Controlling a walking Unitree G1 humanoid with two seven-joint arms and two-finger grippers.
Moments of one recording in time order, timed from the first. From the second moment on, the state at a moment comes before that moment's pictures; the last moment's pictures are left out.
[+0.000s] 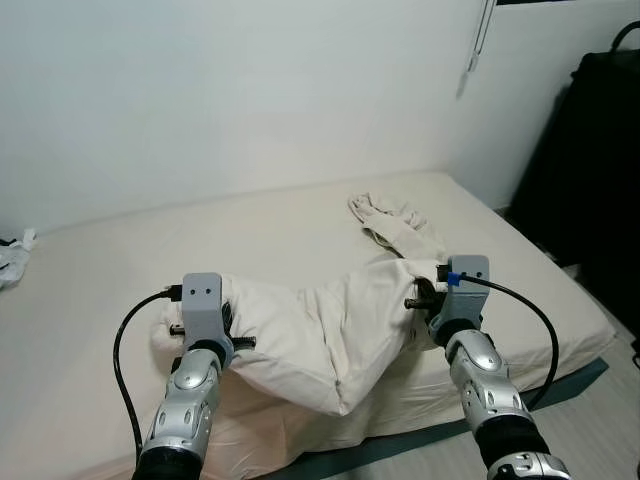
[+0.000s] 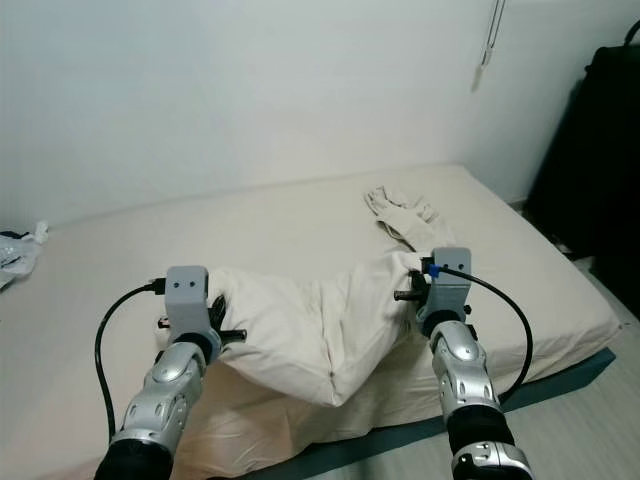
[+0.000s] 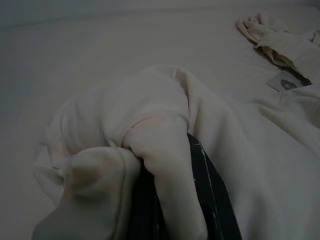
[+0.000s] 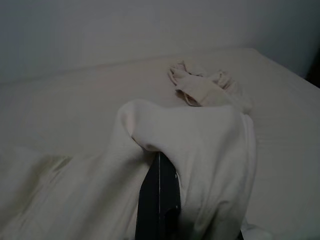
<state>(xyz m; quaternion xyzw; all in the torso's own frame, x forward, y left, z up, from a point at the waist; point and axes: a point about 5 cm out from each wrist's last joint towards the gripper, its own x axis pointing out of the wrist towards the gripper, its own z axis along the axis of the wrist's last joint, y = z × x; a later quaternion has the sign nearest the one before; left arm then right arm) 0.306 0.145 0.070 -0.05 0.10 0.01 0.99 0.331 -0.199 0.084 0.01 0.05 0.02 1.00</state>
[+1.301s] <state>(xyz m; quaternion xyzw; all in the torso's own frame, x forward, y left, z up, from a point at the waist) 0.306 0.140 0.072 -0.06 0.09 -0.01 0.99 0.339 -0.195 0.102 0.01 0.01 0.03 1.00</state>
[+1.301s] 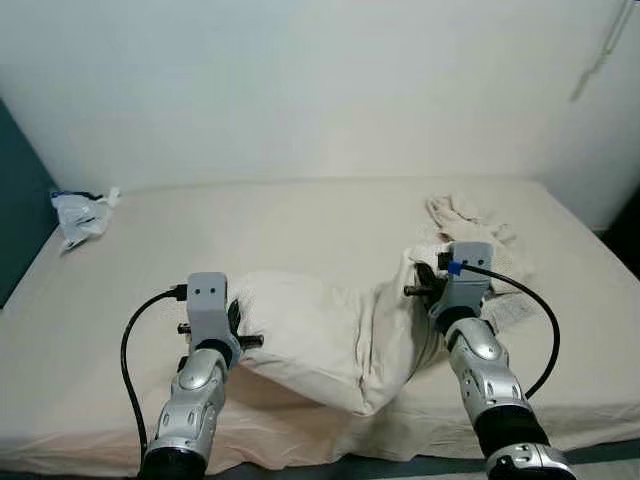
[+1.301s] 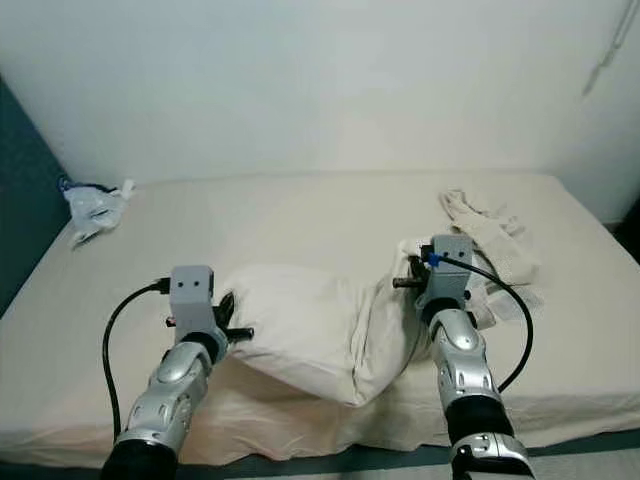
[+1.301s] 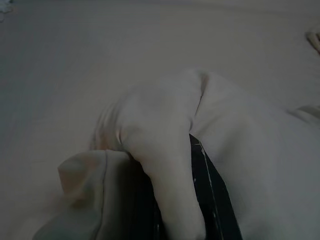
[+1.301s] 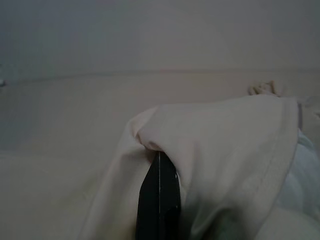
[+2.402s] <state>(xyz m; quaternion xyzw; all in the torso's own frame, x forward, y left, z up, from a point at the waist) 0.305 0.137 0.072 -0.06 0.08 -0.02 0.99 0.340 -0.195 0.104 0.02 0.00 0.02 1.00</state>
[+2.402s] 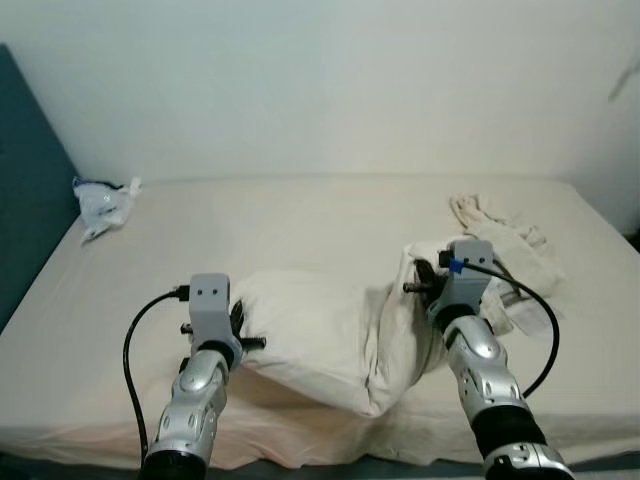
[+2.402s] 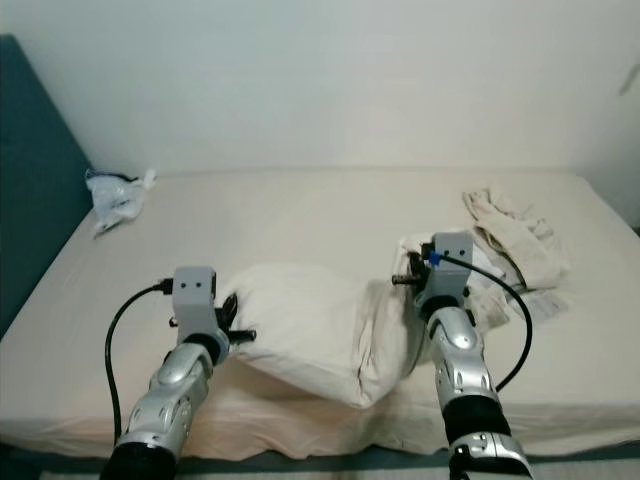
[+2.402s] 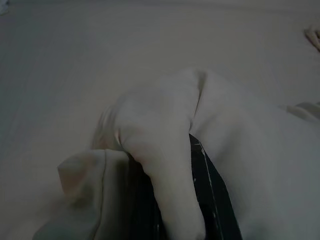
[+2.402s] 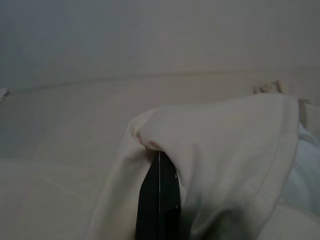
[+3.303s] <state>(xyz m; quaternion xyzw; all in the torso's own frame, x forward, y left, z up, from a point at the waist) 0.305 0.143 0.079 -0.06 0.06 -0.01 1.00 0.332 -0.194 0.091 0.04 0.03 0.03 1.00</state>
